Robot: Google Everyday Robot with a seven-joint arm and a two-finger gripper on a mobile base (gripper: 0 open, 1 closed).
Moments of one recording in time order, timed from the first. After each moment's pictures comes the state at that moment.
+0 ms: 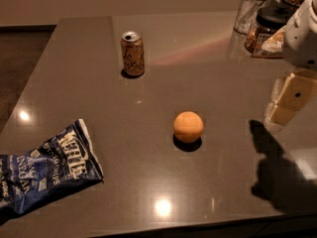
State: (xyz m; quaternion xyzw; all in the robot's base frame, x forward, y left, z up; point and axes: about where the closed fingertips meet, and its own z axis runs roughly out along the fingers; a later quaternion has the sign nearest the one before) arm 0.438 -0.216 0.977 -0.60 0.78 -0.04 0.16
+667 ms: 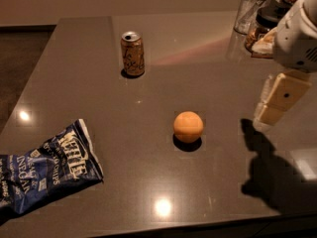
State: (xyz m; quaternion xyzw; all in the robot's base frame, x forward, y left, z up) arm 0.442 -0.199 0.973 -0.61 0.77 -0.01 0.18
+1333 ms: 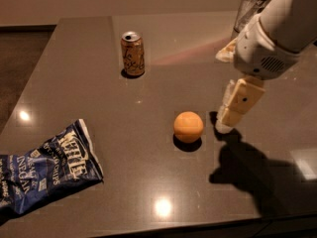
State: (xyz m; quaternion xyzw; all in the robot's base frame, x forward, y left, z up) arm 0.460 -0.141 0.948 -0.63 0.75 0.05 0.21
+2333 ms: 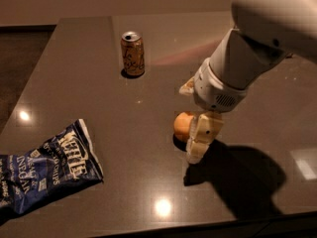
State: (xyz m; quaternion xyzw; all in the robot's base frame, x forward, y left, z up) arm 0.441 -0.076 0.876 -0.68 0.70 0.11 0.16
